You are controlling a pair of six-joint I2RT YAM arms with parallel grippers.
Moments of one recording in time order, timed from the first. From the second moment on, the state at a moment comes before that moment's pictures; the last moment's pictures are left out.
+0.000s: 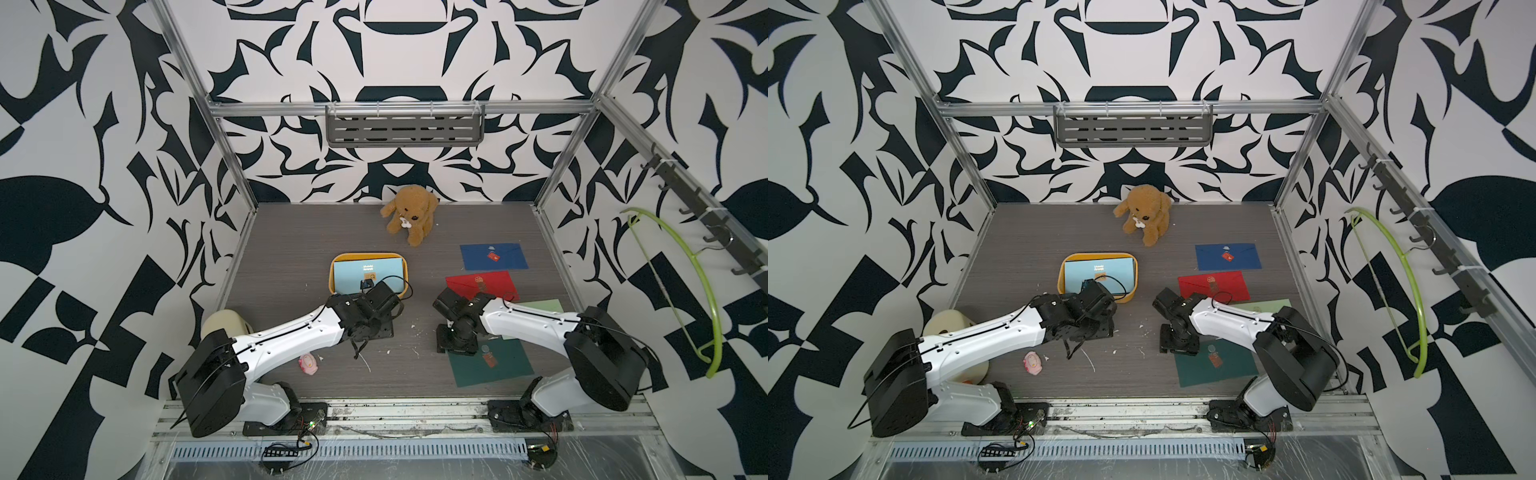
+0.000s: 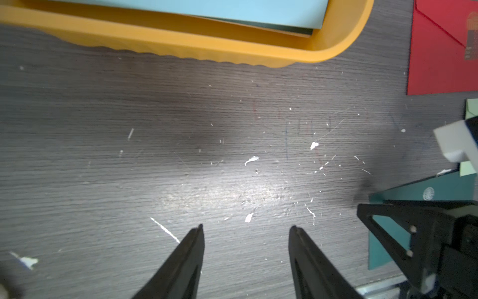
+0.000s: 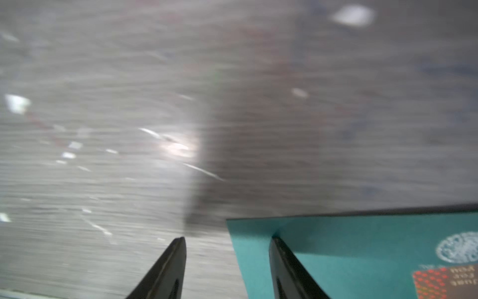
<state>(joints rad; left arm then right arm) -0.95 1.36 0.92 -0.72 -0.11 -0.96 0.78 1.54 0.81 -0.71 -0.15 0.86</state>
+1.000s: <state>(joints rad) -1.00 1.49 0.90 -0.59 0.07 -0.97 0.46 1.35 0.88 -0.82 -0.14 0.71</state>
